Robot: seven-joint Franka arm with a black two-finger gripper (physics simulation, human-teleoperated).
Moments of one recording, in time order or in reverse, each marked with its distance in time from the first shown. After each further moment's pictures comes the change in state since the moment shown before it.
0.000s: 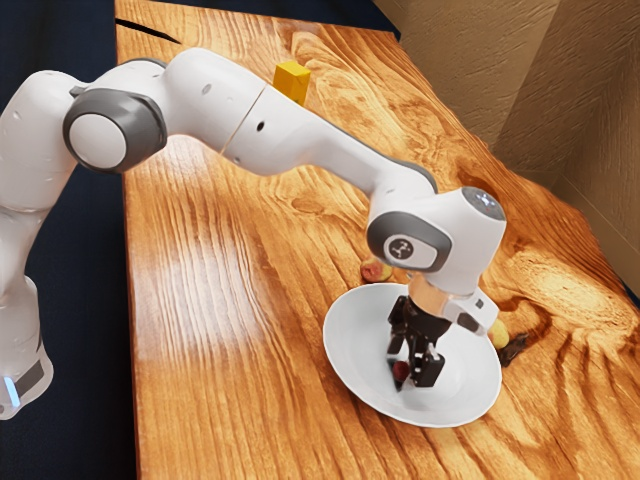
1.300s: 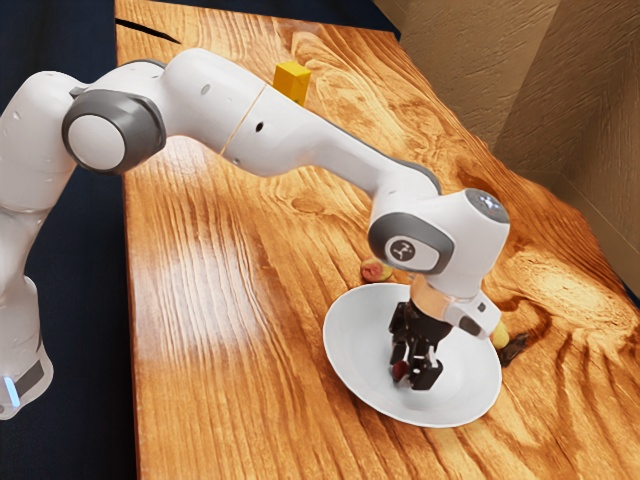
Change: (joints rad) arm -0.014 0.003 -0.003 0.014 0.007 -0.022 -0.008
